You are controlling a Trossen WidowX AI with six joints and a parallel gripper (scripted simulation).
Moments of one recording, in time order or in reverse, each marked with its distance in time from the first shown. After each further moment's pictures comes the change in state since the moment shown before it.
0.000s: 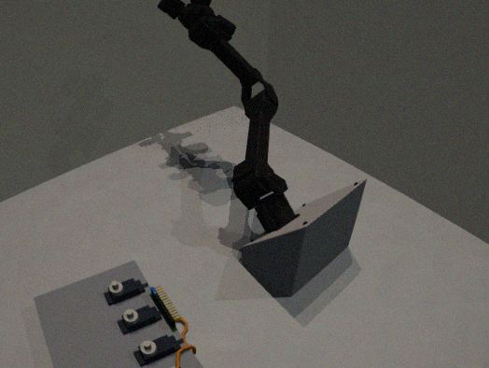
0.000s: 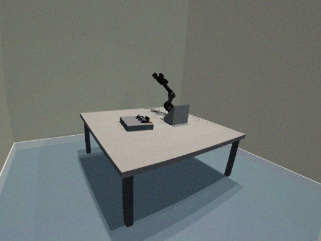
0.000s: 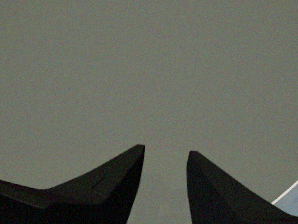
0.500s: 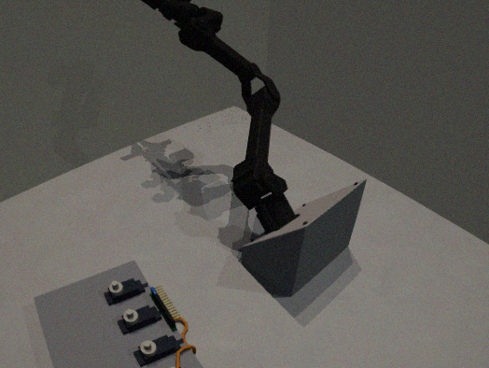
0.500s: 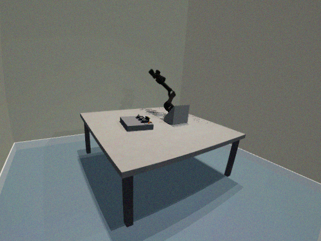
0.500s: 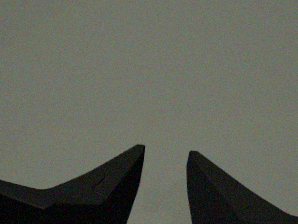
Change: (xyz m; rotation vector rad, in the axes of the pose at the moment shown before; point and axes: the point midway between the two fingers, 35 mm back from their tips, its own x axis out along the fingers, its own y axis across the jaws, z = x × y) arm -0.042 0.090 -0.016 -0.026 -0.096 0.243
